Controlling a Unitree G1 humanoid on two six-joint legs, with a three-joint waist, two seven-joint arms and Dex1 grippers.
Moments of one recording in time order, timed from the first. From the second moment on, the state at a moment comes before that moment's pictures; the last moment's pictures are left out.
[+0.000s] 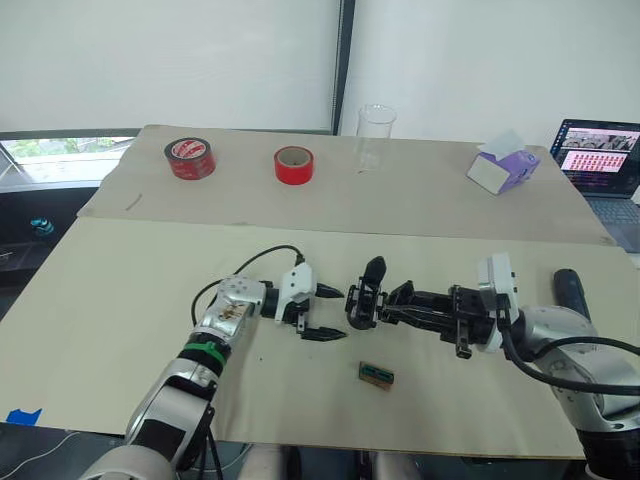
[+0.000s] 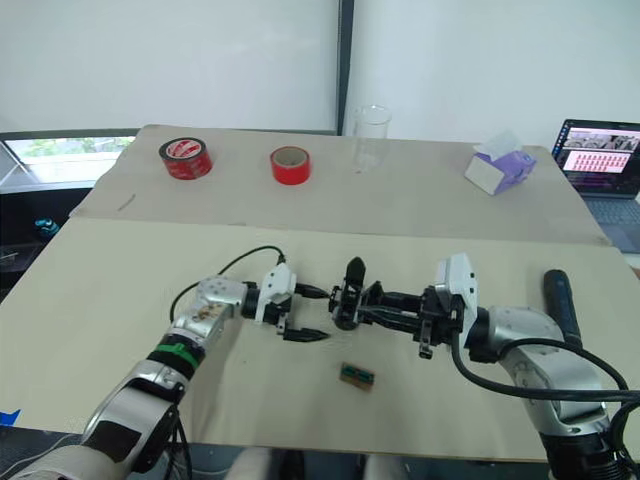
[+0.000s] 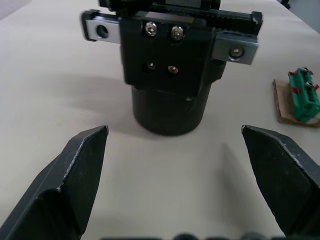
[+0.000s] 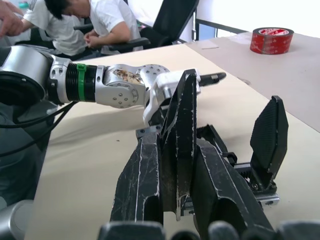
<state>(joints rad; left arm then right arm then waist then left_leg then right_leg) -0.69 0.26 -0.27 0.72 -0.13 -0.15 -1.33 -0.13 -0.70 -0.09 -0.39 0.69 0.40 1.04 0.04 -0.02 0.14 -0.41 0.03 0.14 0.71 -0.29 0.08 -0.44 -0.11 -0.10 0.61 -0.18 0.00</state>
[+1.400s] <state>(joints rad) -0.78 0.15 -0.28 0.90 -0.04 -0.28 -1.27 -0.31 -0.58 0.10 -0.18 0.48 0.29 1.10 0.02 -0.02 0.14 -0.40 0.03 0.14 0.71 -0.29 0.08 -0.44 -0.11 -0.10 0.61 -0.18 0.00</state>
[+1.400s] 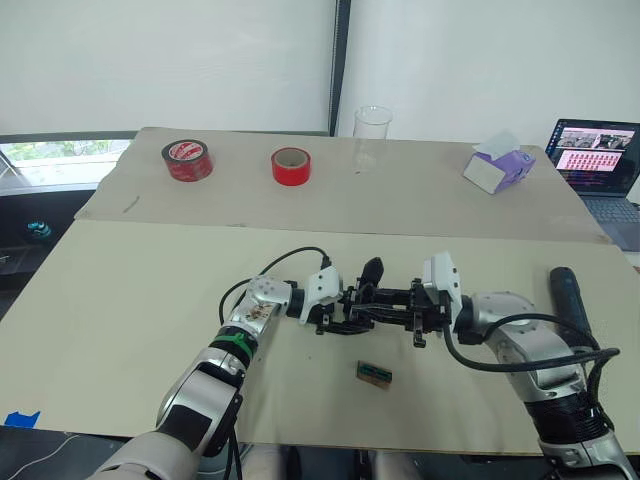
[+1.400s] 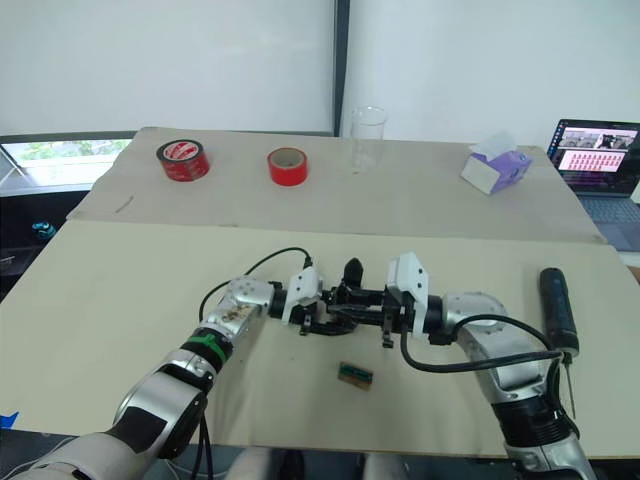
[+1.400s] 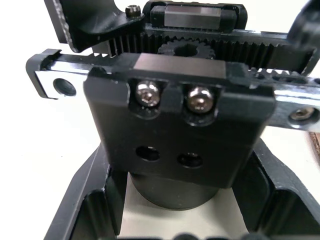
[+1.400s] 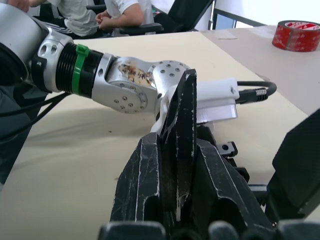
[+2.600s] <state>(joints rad) -0.76 0.17 -0.28 0.88 -0.04 -0.27 -1.26 -0.33 -0.58 0.14 -0.13 0.43 0.27 1.11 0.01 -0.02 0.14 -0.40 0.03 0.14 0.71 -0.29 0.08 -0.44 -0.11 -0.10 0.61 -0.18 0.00</state>
